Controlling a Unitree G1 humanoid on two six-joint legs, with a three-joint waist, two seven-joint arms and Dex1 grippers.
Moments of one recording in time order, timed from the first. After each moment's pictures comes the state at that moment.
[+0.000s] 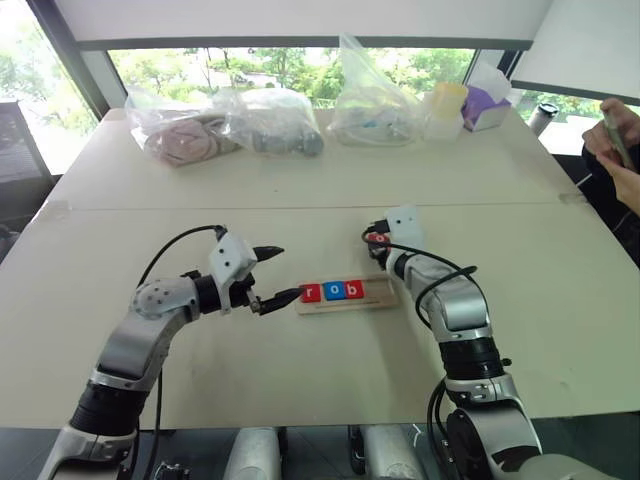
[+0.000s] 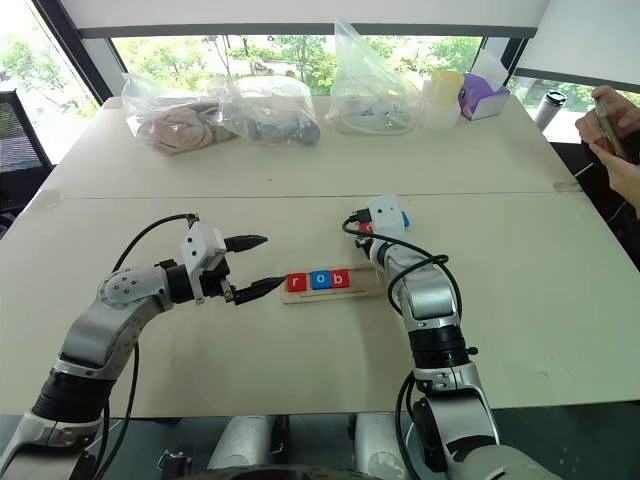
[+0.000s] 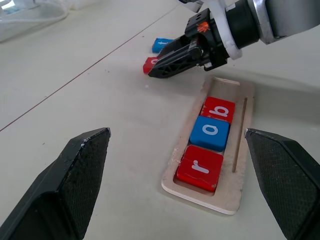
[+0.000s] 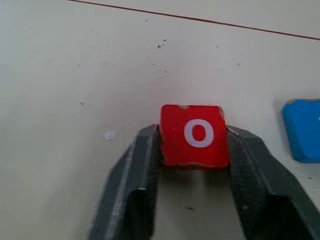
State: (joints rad) left arm -0.24 0.55 -0.07 -0.21 -0.35 0.32 -0.88; right arm -0.54 -0.13 0.00 0.05 0.02 0.83 0.14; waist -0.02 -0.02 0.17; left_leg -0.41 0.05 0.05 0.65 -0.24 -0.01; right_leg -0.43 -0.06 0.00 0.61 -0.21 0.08
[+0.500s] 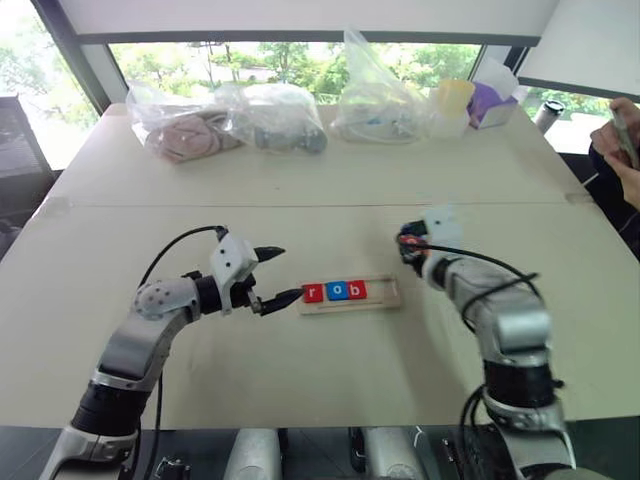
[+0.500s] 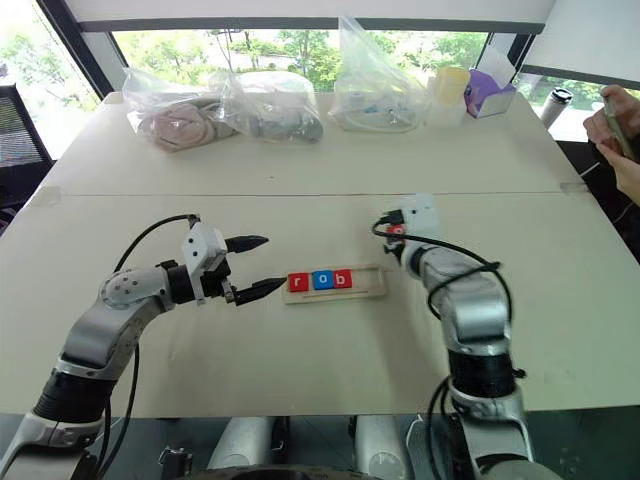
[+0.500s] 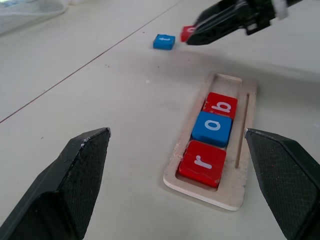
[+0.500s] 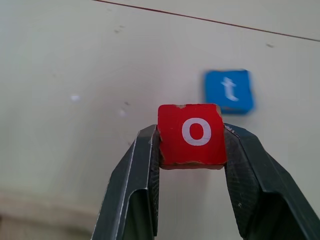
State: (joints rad) left arm -0.24 0.55 -0.07 -0.21 -0.34 0.32 -0.90; right arm -0.33 -0.33 -0.10 -0.51 0.11 1.26 0.22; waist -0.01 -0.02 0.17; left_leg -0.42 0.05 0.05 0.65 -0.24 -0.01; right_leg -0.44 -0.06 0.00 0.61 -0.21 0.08
